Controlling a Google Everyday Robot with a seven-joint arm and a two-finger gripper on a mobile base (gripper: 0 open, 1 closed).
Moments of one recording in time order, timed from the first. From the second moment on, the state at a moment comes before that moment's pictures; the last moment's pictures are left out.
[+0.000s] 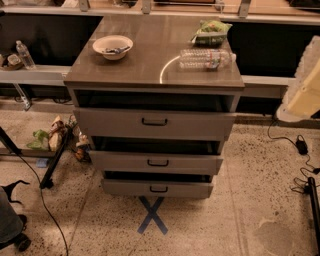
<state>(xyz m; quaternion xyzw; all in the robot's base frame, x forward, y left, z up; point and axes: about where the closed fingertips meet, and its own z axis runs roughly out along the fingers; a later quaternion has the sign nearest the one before) 0.402 -0.167 1.092 -0.61 0.73 -0.13 0.28</state>
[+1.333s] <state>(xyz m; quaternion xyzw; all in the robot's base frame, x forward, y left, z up) 0.510 -0.101 1.087 -0.71 0.63 -0.15 0.28</state>
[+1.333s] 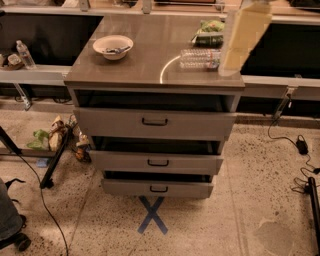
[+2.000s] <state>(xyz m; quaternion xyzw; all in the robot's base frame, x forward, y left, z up) 0.576 -0.084 1.028 -0.73 0.62 -0.15 0.23</state>
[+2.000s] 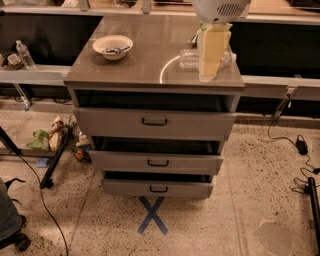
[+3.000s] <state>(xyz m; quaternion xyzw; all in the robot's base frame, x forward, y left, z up) 0.701 -0.246 0.931 -0.65 0.74 -0.14 0.14</state>
